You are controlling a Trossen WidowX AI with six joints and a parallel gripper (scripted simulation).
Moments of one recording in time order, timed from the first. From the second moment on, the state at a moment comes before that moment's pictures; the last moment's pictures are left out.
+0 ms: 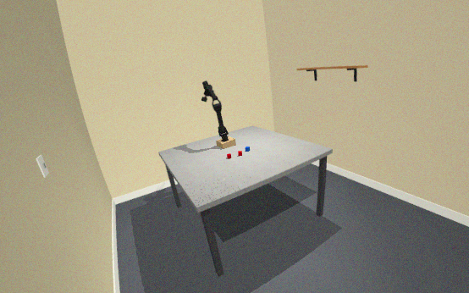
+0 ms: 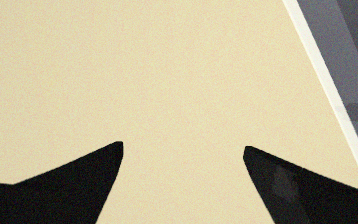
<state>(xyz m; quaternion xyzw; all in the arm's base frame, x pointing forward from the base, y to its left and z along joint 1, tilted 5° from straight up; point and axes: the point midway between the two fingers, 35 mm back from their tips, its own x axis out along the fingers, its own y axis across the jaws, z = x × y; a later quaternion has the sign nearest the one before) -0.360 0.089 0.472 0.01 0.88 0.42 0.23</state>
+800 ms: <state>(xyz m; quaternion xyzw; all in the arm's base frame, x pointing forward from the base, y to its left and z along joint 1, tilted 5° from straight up) -0.292 0.249 0.435 0.11 0.75 0.52 0.39</state>
